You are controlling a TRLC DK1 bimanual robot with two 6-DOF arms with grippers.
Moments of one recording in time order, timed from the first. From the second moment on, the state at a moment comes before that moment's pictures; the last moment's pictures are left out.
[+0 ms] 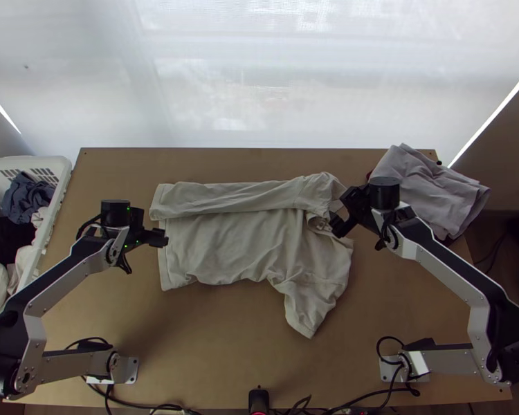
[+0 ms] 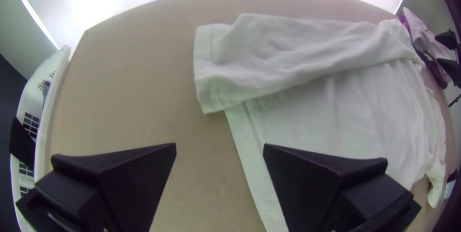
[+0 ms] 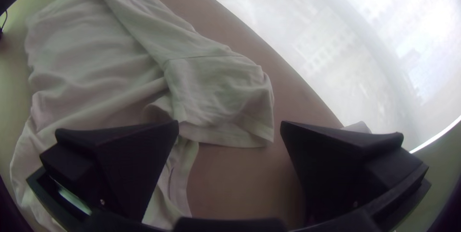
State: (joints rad) left arm -0.10 1.38 0.76 -0.20 -0.04 0.07; right arm 0.31 1.47 0.94 -0.12 -0.04 -0.55
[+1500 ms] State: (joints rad) left arm -0.26 1.29 0.72 -0.80 0.18 -0.04; right arm 0.55 1.03 0.87 -0.64 -0.04 -0.46
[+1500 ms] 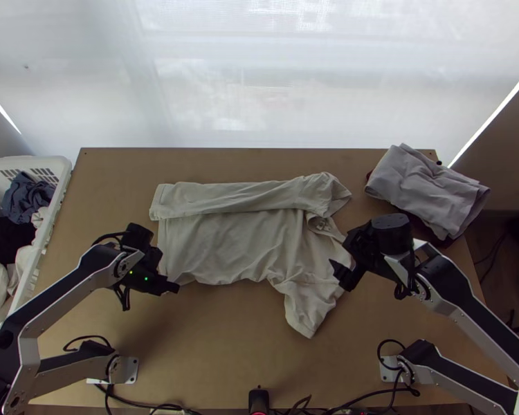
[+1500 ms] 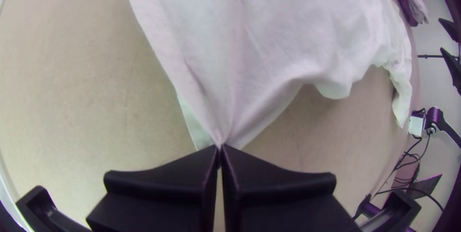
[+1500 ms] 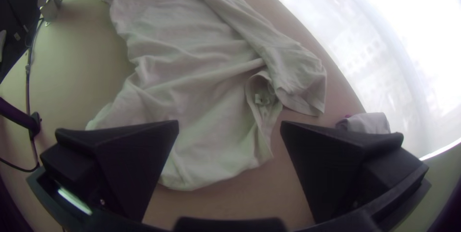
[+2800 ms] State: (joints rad) left arm 0.11 1.20 0.73 -0.88 0.18 0.23; right arm 1.09 1.23 0.78 -0.89 -0.18 -0.38
